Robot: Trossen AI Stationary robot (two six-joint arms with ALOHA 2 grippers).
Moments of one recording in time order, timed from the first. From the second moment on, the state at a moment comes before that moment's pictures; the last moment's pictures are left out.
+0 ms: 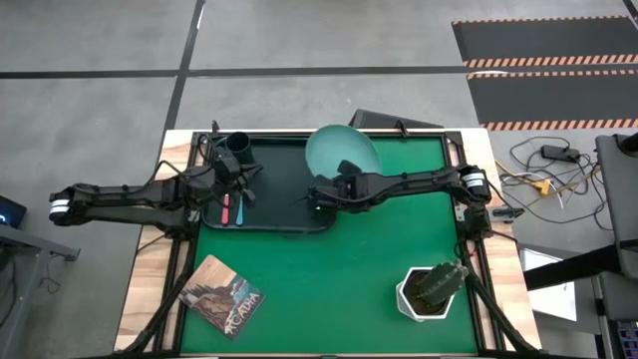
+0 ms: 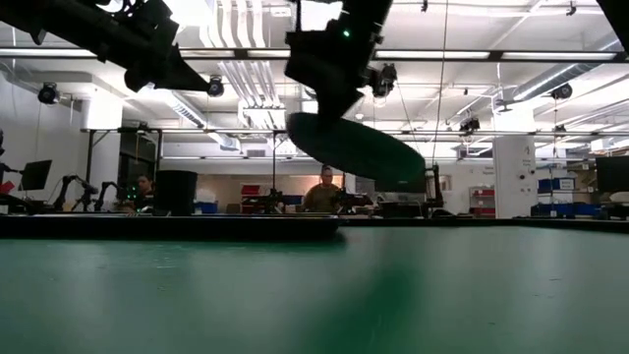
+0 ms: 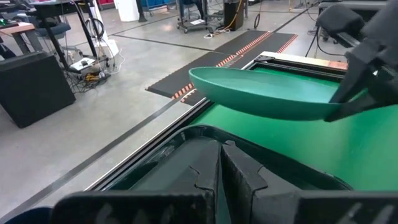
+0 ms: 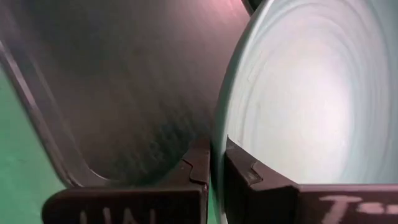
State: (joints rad) left arm 0.14 0.67 0.48 -0.04 -0.51 -0.07; right arm 0.01 1.98 1.74 -0.92 0.52 0.34
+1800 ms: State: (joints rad) left arm 0.14 0.67 0.48 -0.05 -0.51 -0.06; right arm 0.01 2.49 2.27 -0.93 0.36 -0.29
